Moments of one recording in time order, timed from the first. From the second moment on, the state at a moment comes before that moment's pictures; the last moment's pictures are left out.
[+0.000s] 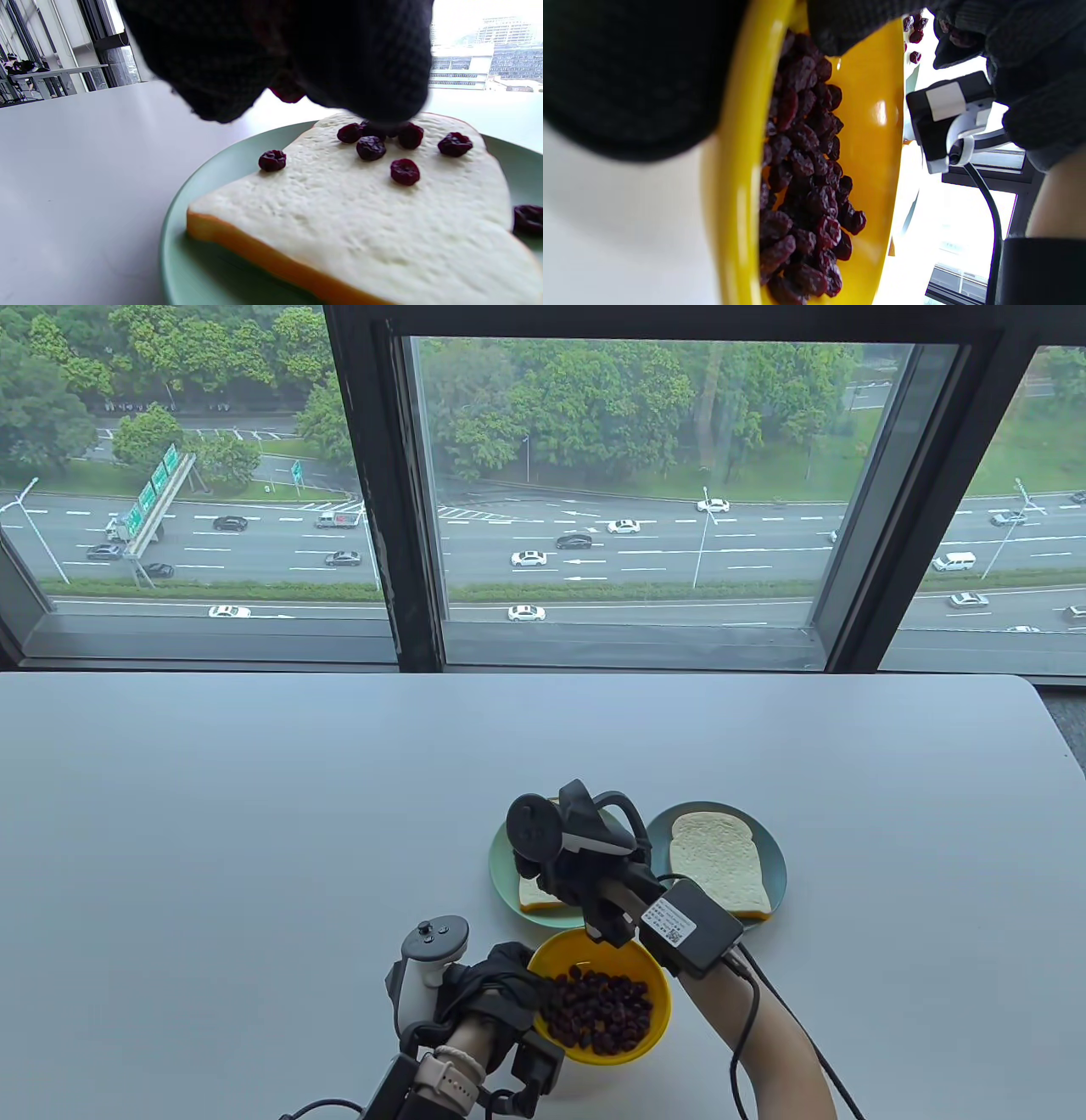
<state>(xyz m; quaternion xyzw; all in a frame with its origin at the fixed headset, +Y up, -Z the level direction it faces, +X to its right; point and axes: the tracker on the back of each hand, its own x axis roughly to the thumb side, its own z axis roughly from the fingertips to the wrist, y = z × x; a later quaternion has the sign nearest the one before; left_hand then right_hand) -0.112 -0.776 -0.305 -0.34 0.11 0.60 0.71 -0.003 -0.710 -0.452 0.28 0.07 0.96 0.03</state>
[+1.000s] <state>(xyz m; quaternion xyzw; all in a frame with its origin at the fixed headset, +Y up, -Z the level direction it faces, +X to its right) -0.110 -0.783 -0.304 -0.36 0.12 0.59 0.71 0.040 -0.722 -0.462 0.23 0.09 0.97 0.07</state>
